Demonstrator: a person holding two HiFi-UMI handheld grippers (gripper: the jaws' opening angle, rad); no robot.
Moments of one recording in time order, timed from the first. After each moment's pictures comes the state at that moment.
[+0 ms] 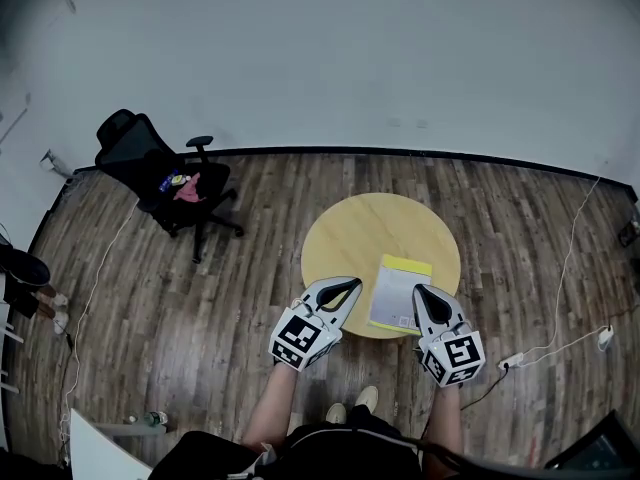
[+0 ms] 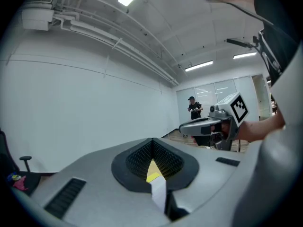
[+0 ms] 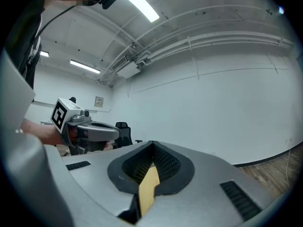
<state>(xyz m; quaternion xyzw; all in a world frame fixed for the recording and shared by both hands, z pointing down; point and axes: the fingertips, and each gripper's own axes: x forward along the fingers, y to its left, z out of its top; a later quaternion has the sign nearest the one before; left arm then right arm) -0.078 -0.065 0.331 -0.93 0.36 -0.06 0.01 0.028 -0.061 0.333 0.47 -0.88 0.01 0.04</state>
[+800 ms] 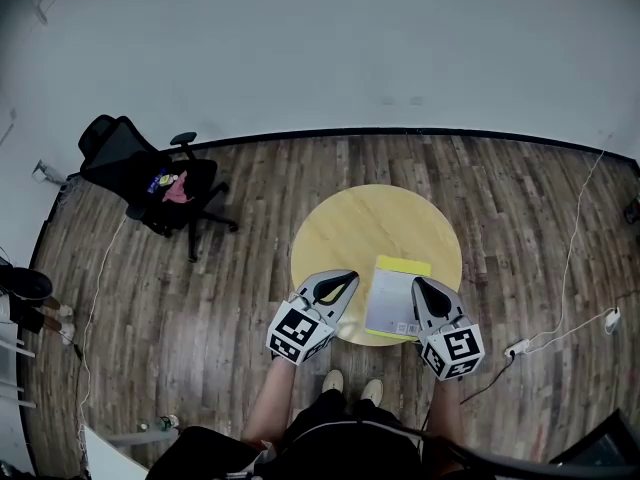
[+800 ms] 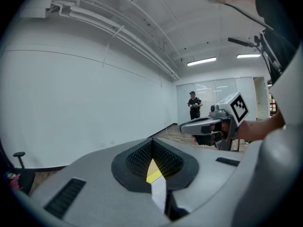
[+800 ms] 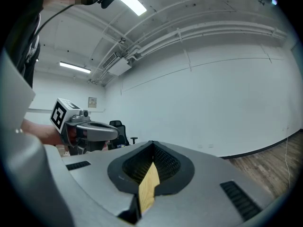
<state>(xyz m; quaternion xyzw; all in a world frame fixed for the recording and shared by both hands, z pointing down) -0.058 -0.142 0.366 -0.94 0.34 -0.10 -0.01 0.054 -0.133 0.369 0.48 -0.87 0.06 0.04</state>
